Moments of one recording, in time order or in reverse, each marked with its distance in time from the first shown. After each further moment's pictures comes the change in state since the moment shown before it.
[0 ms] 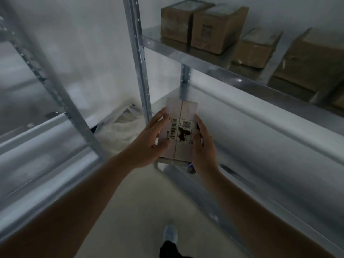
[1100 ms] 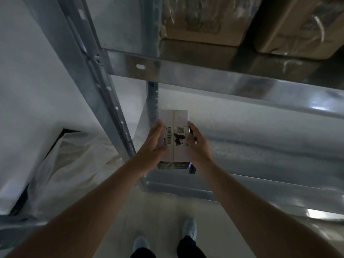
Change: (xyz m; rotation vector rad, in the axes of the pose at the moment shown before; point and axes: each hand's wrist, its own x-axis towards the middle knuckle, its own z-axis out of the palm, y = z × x) left_hand 0.301 -0.295 -0.041 -0.332 -0.549 -0.125; right_hand 0.291 0.076 0.186 -0.081 0.421 0.325
